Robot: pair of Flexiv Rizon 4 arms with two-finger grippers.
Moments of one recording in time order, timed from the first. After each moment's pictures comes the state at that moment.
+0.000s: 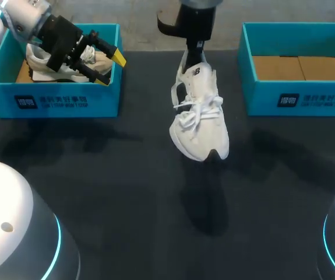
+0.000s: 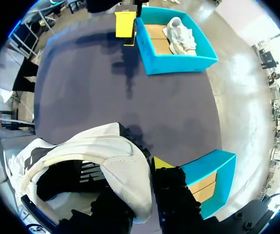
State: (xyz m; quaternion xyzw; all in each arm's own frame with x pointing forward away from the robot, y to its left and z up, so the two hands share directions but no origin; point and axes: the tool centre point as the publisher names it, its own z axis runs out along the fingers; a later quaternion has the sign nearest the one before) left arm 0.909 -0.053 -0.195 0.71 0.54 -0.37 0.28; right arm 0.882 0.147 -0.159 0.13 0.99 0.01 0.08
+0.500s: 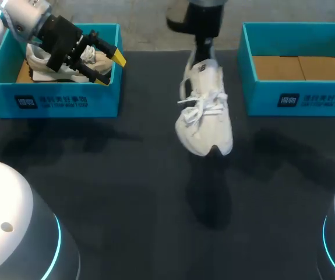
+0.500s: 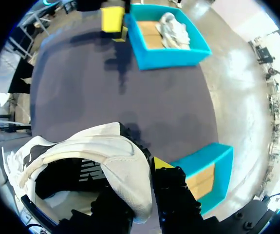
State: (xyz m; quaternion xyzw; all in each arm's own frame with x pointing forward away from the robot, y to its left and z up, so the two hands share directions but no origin) left arm 0.909 -0.053 -0.195 0.71 0.54 -0.37 0.28; right arm 0.902 0.114 -0.155 0.15 0.98 -0.01 0.10
